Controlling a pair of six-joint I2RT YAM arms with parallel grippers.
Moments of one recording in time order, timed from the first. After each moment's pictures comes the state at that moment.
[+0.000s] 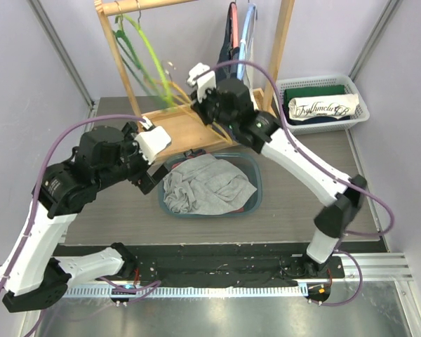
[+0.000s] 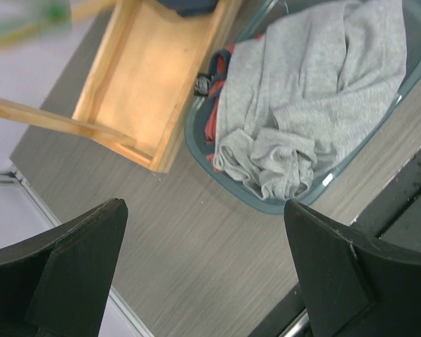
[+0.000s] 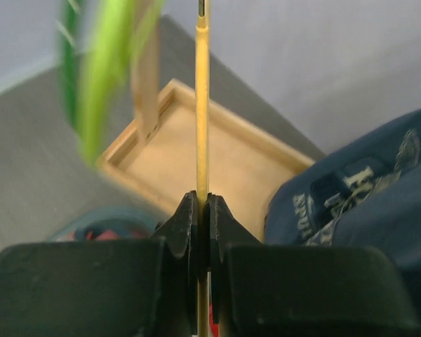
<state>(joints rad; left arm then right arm) -0.70 1.04 1.66 -1.19 -0.07 0.36 0.77 1.76 1.89 -0.33 0.05 -0.18</state>
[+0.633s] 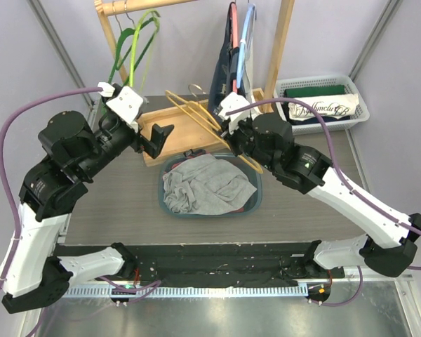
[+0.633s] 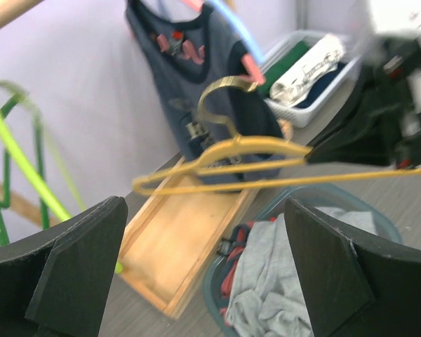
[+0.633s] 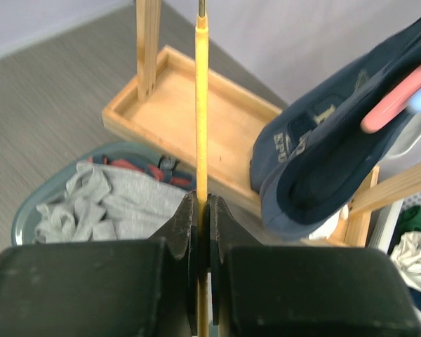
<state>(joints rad) -0.70 1.06 1.78 -0.75 -0.06 0.28 0.93 1.28 1.51 -0.42 0.26 -0.19</state>
